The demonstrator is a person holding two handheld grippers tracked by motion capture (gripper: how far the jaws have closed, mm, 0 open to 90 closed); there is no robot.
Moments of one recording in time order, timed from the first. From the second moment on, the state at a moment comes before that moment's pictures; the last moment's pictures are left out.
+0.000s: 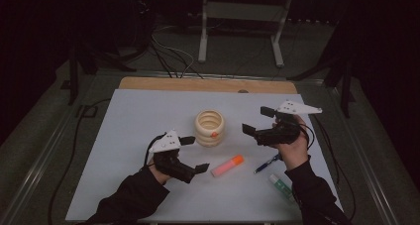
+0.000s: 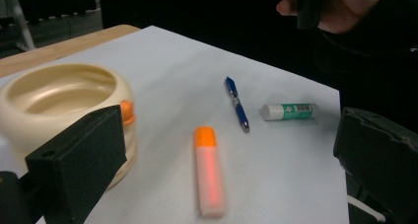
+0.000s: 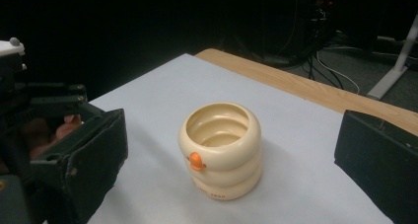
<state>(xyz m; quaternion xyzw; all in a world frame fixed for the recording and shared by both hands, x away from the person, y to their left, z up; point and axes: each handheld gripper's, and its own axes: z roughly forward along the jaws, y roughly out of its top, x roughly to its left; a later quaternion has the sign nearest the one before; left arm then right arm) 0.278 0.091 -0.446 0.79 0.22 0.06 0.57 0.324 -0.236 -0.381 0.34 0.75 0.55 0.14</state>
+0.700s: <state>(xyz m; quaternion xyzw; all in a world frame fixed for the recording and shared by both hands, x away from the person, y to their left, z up) 0.277 -0.003 -0.467 0.82 0.21 0.04 0.53 0.326 -0.243 -0.378 0.35 0.74 0.56 0.15</state>
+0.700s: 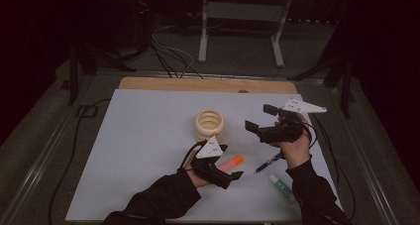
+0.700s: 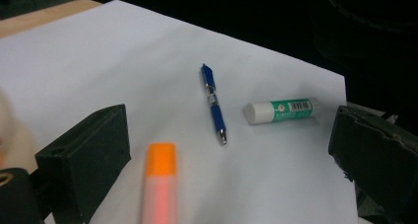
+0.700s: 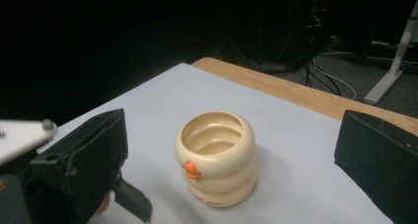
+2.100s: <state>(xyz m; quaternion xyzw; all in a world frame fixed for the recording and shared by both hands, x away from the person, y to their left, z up) 0.296 -0.102 -0.510 0.87 0.23 0.06 0.42 0.330 -0.264 -0.382 0.37 0.73 0.56 0.15</state>
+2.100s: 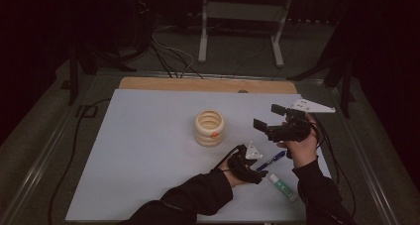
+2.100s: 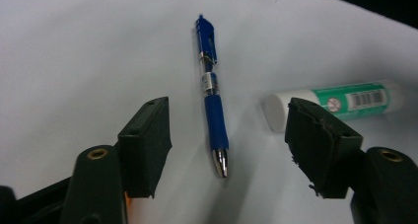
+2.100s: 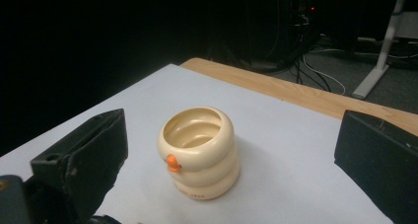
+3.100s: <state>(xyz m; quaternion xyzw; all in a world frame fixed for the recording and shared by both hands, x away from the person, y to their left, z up) 0.303 -0.130 -0.524 0.90 0.23 0.08 0.36 0.333 -0.261 -0.386 0.37 0.73 0.56 0.14</state>
